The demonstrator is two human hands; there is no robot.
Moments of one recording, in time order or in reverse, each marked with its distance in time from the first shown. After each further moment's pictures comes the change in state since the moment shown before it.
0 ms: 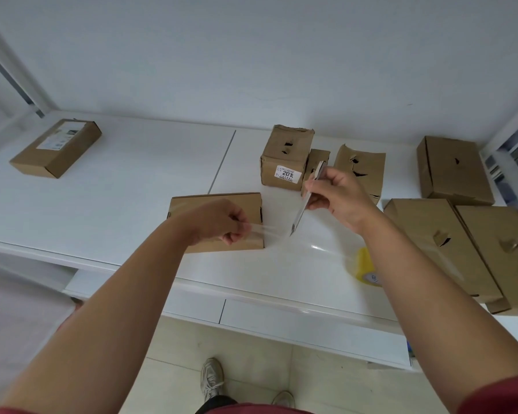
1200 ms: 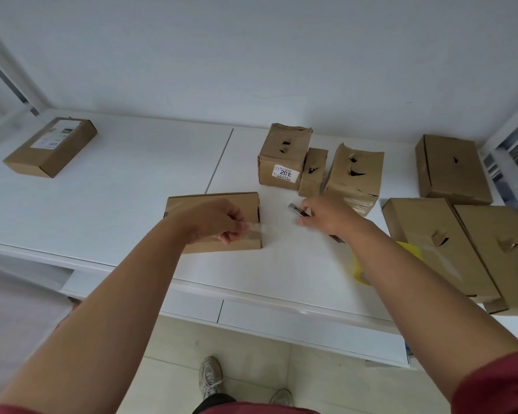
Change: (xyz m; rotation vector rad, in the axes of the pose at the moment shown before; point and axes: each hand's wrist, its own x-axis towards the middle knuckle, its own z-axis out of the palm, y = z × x) left_hand 0.007 0.000 -0.002 -0.027 -0.057 -0.006; right_hand 0.022 0.043 -0.011 -1.322 -0.186 0.148
